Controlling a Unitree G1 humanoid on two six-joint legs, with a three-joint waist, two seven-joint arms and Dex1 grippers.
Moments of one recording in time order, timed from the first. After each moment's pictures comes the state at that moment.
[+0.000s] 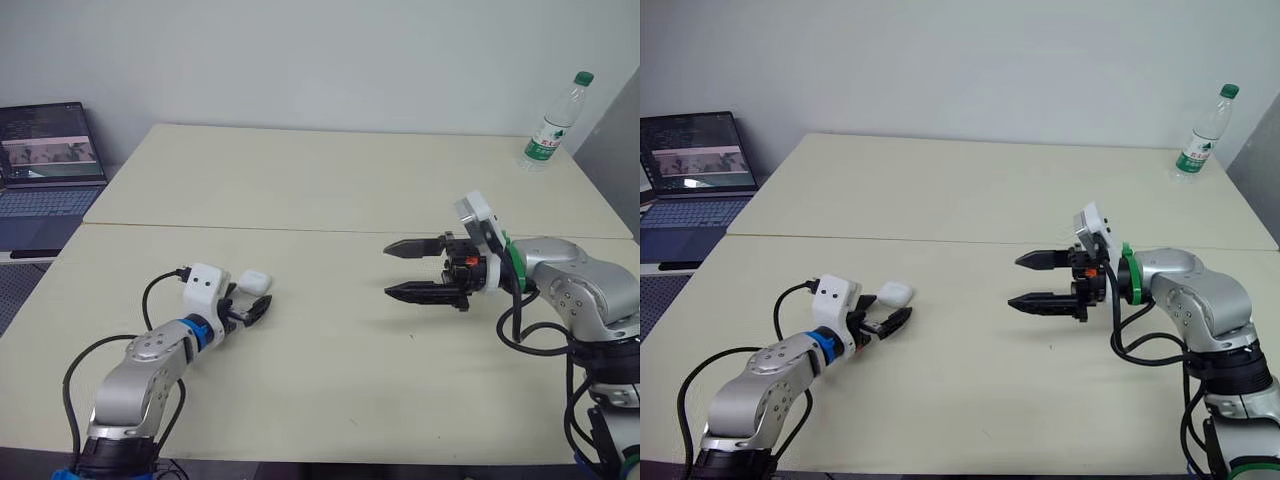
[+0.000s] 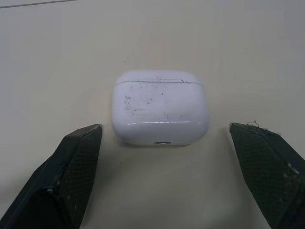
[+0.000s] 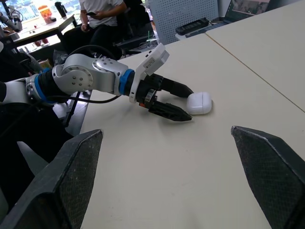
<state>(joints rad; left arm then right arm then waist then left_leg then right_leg) -0.09 0.52 0.12 -0.19 -0.35 0.61 -0.45 -0.57 -0.69 0.05 -0.20 0.72 0.78 1.15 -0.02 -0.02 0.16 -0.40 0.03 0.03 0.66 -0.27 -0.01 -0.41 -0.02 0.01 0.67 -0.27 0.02</state>
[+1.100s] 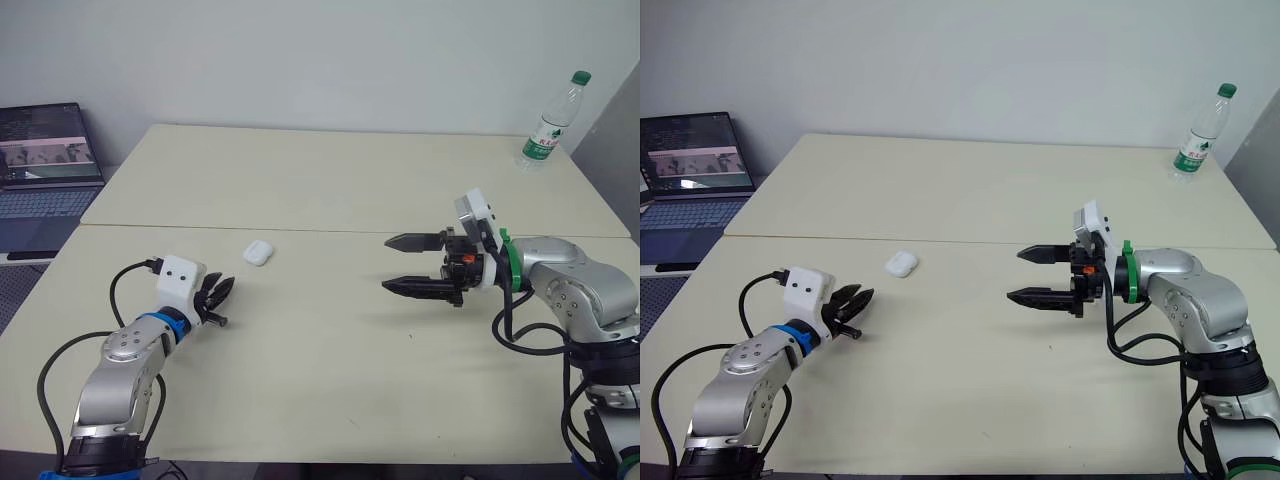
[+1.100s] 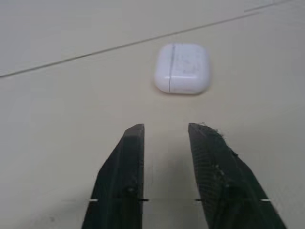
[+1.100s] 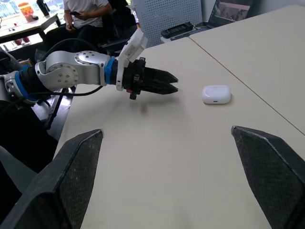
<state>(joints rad) -0.09 0.52 0.21 -0.14 -0.28 0.45 -0.46 -0.56 -0.67 0.05 -0.19 0.69 0.73 1.11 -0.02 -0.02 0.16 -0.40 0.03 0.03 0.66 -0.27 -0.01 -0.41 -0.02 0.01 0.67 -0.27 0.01</state>
